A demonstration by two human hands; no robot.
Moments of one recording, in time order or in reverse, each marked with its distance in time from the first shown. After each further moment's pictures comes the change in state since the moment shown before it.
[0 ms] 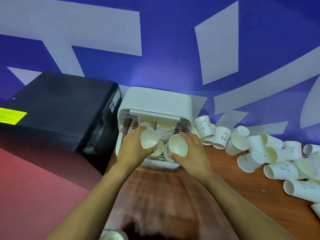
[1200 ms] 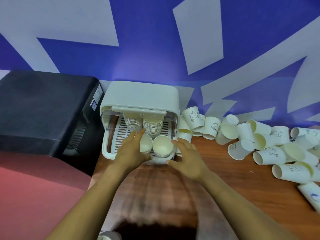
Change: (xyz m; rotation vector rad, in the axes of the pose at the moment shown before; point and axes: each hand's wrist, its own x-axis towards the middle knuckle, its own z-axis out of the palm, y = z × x) left_hand 0.005 -0.003 0.035 0.182 -0.307 -0.034; right_hand -0.012 0.047 0.003 -0.103 -0.251 0.079
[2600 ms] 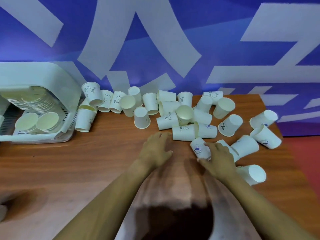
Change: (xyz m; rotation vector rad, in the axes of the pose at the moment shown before) left_hand -0.071 0.351 0.301 0.099 -0.180 0.286; right_hand -0.247 0.372 -0.188 -0.207 0.137 0.429
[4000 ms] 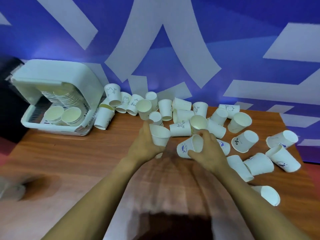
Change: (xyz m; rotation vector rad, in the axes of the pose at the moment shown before) left_hand -0.024 -0.008 -0.050 -0.426 0.301 -0.179; right_hand 0.027 -0.064 -0.028 0.332 -0.007 -0.203
